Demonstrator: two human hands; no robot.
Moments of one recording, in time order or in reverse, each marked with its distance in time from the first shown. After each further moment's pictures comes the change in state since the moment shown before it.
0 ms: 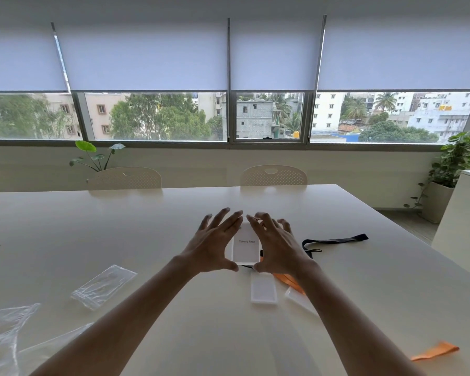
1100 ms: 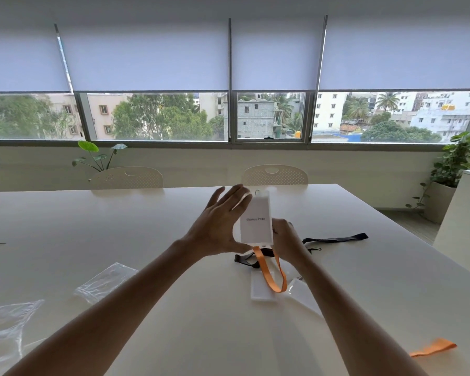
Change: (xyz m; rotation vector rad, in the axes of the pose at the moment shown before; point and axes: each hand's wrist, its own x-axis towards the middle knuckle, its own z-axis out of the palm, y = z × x) left_hand 0.006 0.026 -0.067 -0.028 0.260 0.096; right_hand 0.005 0.002 -0.013 0.699 0.099 0.354
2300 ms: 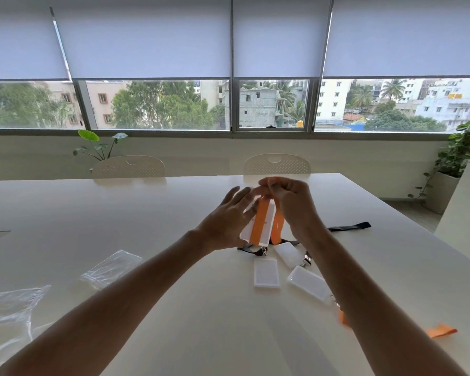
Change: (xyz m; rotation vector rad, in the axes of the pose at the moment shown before) left_hand 0.000 0.006 0.024 0.163 -0.177 0.127; right_hand -0.015 -0.080 -0.040 0.615 0.160 0.019
